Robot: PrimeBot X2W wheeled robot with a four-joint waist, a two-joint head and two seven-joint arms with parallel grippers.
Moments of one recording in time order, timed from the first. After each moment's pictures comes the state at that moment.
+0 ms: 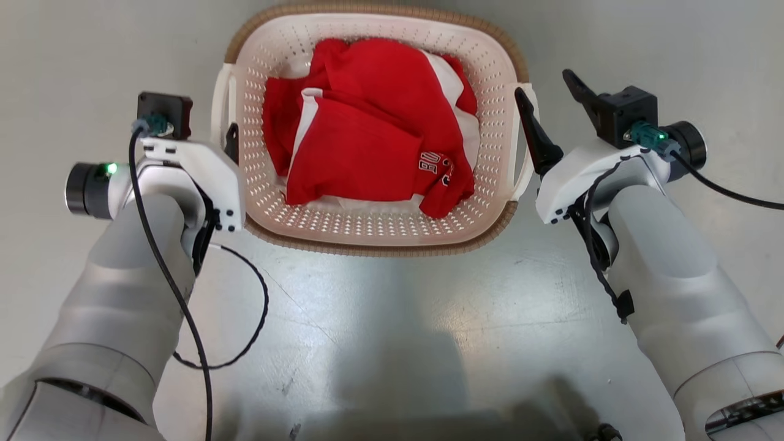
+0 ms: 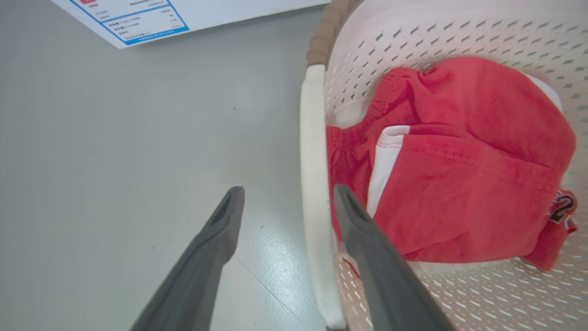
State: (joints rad) left arm -1.08 0.16 -0.67 1.29 -0.61 0.00 -0.19; right arm -0.92 -0.07 0.22 0.97 0.09 0.13 -0.25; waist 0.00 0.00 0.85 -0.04
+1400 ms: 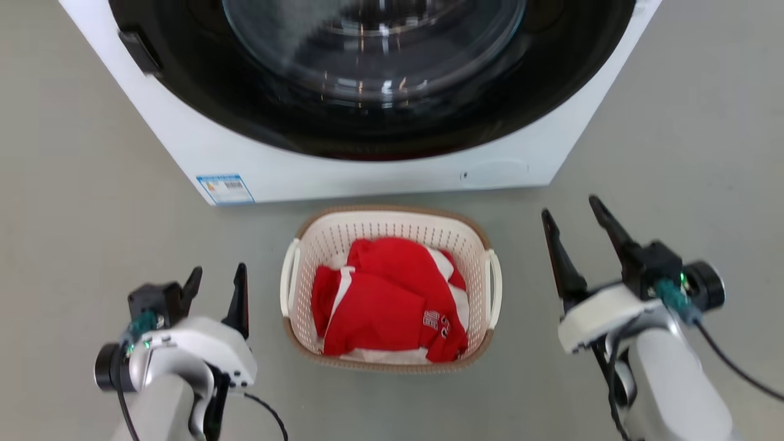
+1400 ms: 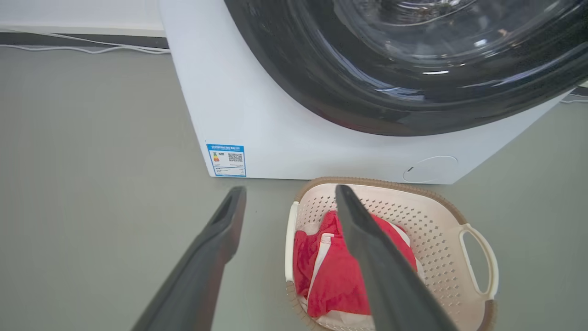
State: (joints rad) left arm -0.40 0.20 -0.27 0.67 -0.47 0.03 -0.26; right arm -0.41 -0.06 0.03 0.51 -0.06 0.13 -0.25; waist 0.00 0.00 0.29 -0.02
